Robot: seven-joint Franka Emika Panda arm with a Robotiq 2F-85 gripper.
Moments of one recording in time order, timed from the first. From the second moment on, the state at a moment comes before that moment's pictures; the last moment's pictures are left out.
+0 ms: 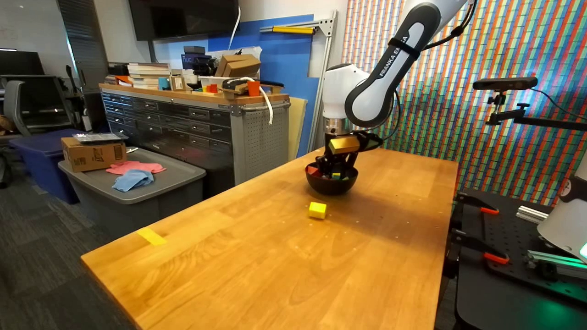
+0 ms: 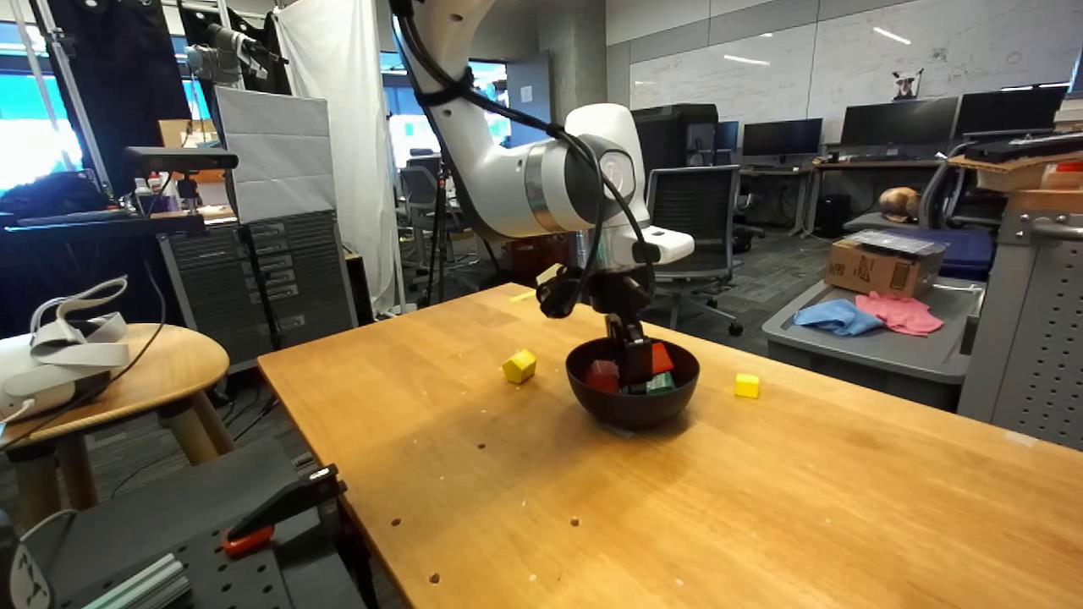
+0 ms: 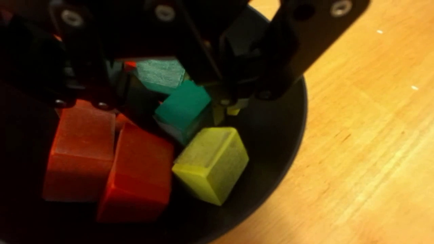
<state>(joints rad) 0.23 0.52 -0.14 -2.13 -0.20 2.64 0.88</state>
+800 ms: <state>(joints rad) 0.42 0.15 -0.14 -2.34 -0.63 2.59 1.04</state>
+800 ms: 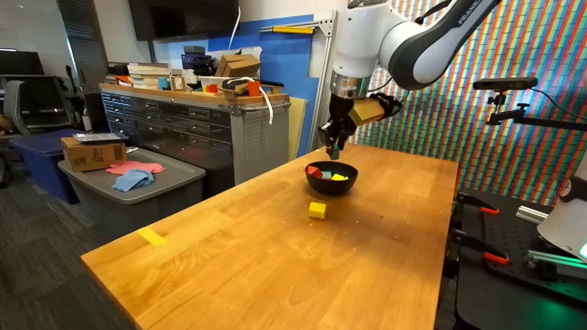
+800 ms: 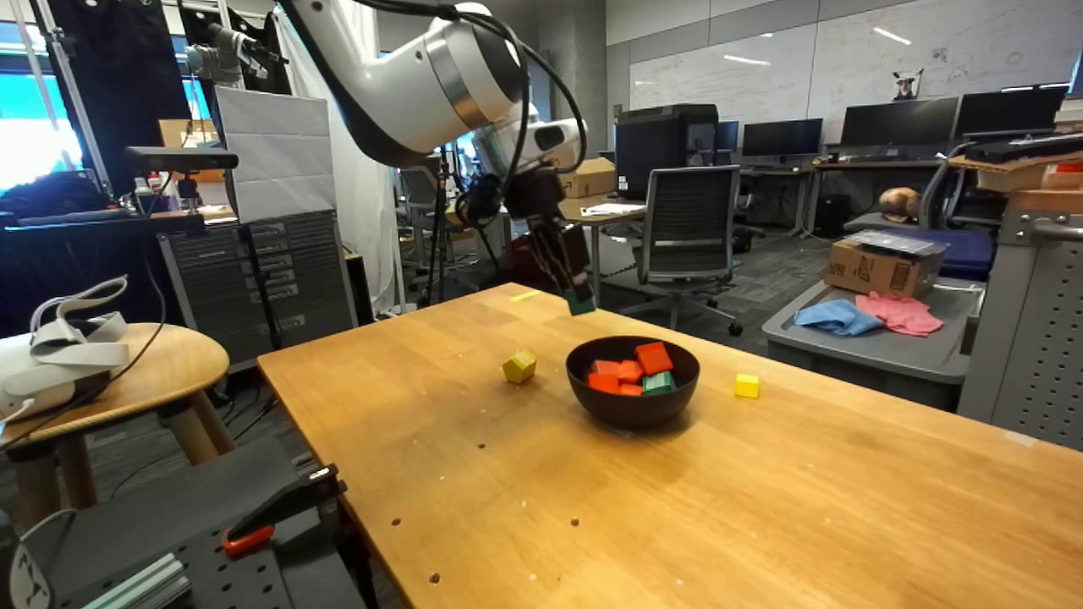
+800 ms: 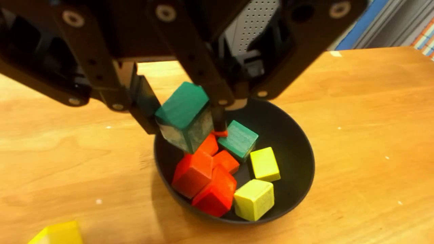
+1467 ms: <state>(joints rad) 0.34 0.15 0.12 -2.54 -0.50 2.66 0.99</state>
